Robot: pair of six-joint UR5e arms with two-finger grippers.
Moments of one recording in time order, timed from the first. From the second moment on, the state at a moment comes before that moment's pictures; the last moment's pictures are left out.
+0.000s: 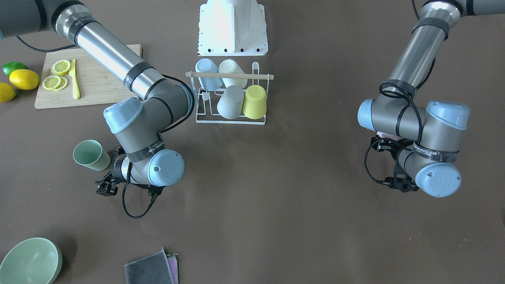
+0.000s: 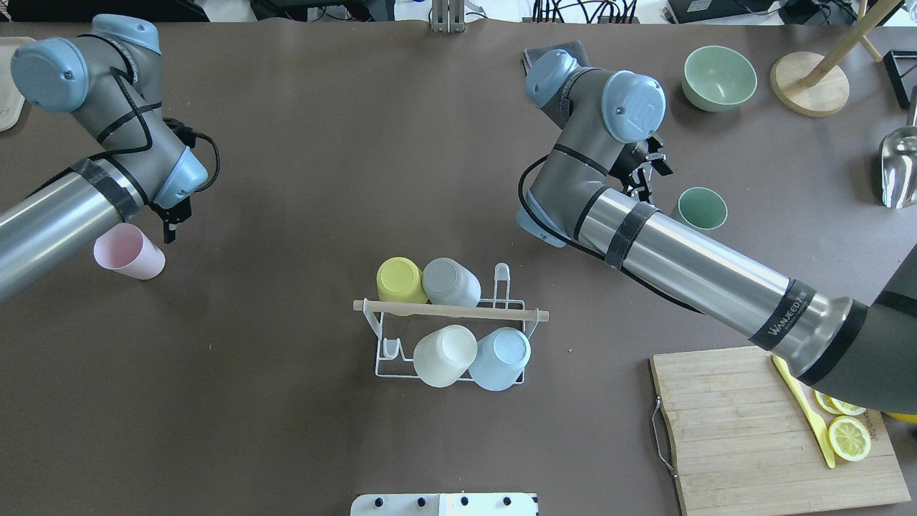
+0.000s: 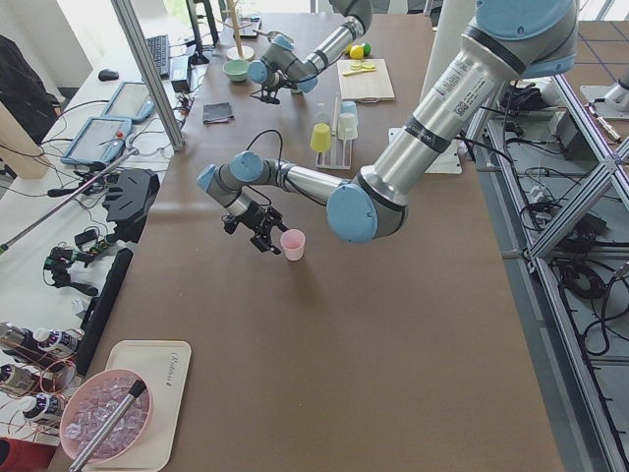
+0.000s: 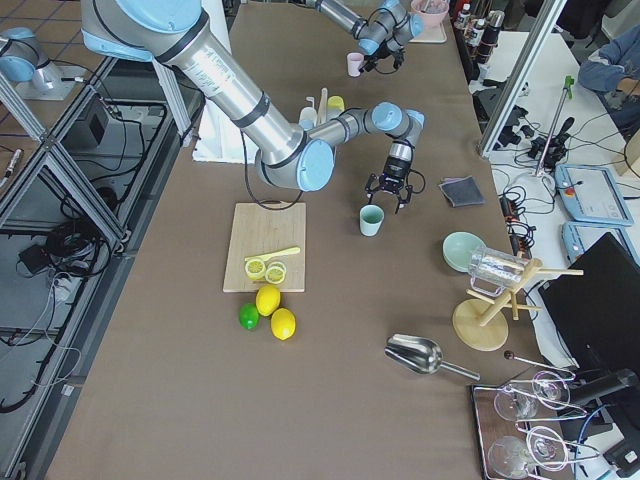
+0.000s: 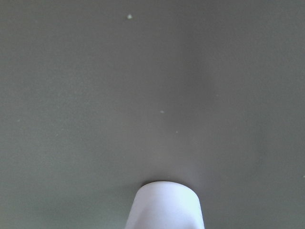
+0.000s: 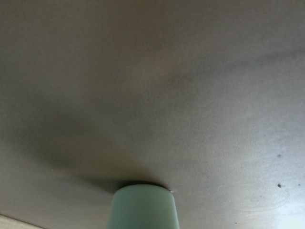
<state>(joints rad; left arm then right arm) -0.97 -2.26 -1.09 -0.93 -2.32 0.02 0.75 -0.64 1.01 -2.16 1.72 -0.58</state>
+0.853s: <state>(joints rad) -0.95 -2.28 -1.01 -0.92 -2.36 0.08 0.72 -0.67 1.06 -2.22 1.70 -0.63</state>
